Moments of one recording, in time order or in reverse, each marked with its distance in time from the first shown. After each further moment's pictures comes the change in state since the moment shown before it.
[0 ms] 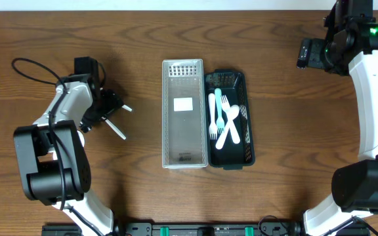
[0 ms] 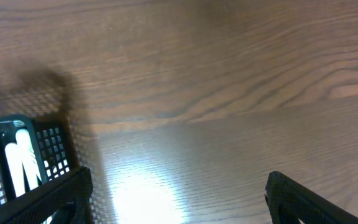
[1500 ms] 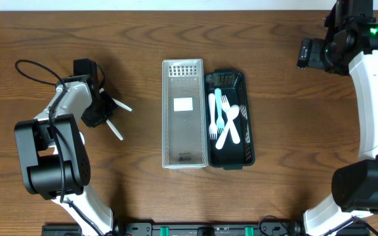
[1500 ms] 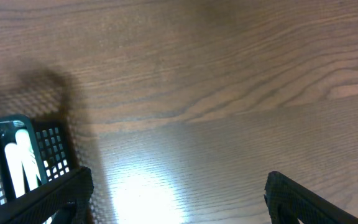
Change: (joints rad) left arm 0.014 0.049 0.000 0.027 0.053 0.045; right arm -0.001 0.000 0.000 0.000 0.000 0.000
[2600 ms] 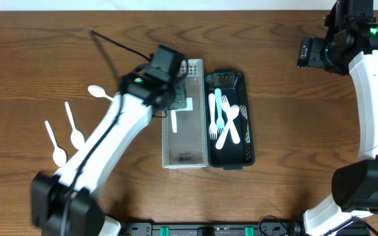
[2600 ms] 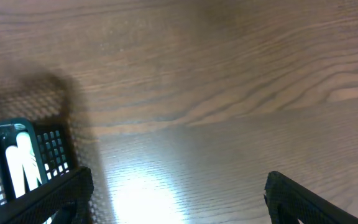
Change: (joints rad) left arm -0.614 -0.279 0.175 -0.168 0.000 0.026; right arm 0.000 0.000 0.000 0.011 0.000 0.000
